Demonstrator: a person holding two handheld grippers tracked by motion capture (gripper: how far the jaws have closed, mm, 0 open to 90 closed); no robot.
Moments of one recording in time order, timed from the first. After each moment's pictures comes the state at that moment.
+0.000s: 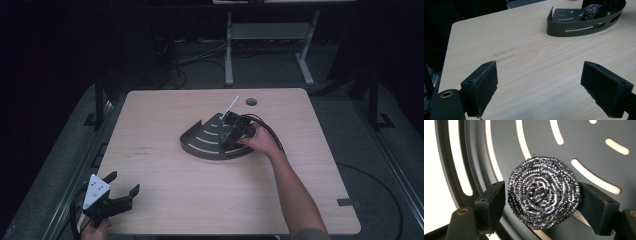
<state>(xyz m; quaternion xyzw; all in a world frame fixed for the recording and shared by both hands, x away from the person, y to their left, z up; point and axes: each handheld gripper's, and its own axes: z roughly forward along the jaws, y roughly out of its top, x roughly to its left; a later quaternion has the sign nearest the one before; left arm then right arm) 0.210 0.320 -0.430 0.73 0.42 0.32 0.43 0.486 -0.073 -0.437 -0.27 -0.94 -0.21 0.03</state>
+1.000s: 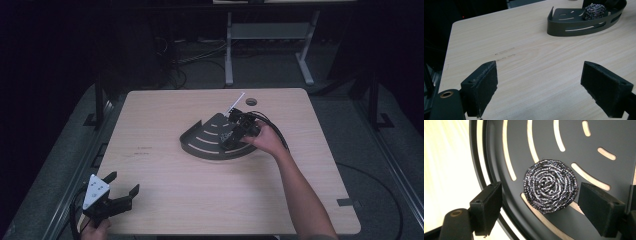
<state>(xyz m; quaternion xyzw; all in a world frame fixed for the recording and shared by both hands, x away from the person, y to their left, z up) 0.209 0.321 -0.430 0.73 0.42 0.31 0.43 0.472 -0.085 -0.412 -0.26 -0.93 -0.24 0.02</state>
